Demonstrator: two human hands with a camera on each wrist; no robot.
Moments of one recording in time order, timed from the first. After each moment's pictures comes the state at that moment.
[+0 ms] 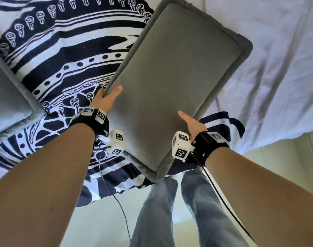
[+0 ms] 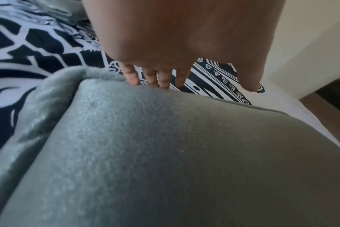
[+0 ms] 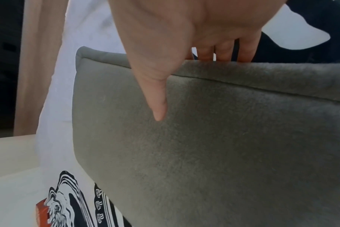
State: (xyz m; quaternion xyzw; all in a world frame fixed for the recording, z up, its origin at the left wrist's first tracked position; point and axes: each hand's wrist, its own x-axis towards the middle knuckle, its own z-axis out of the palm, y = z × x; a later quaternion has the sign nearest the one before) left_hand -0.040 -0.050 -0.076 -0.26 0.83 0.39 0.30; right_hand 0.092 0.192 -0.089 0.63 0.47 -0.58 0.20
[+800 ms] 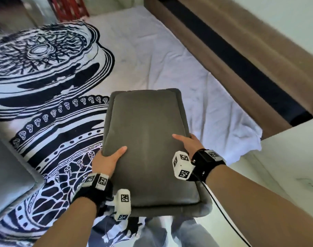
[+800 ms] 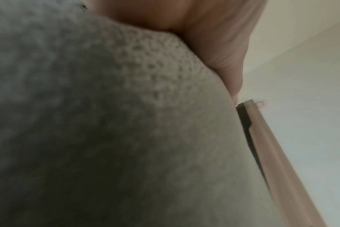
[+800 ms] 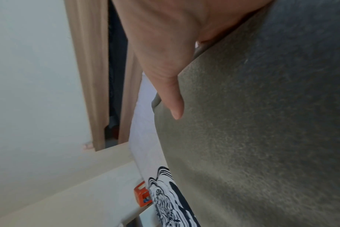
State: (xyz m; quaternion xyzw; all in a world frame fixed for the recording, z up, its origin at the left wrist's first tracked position) left_hand 0.056 0.040 0.131 -0.19 0.82 0.50 0.21; right_hand 0.129 0.292 0.152 0.53 0.50 -0.68 0.02
